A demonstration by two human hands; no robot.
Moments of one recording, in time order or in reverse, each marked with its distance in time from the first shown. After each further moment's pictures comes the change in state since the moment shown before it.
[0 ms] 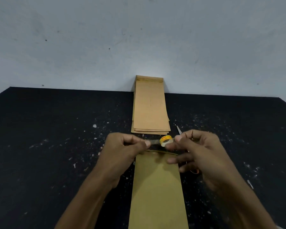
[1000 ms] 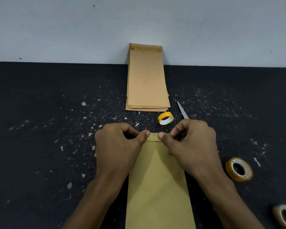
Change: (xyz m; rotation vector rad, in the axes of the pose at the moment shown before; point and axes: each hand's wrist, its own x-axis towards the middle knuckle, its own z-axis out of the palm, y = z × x) left_hand -0.003 -0.034 0.025 0.407 0.357 0.159; right_hand 0.012 0.048 0.020 -0.569 0.266 -0.113
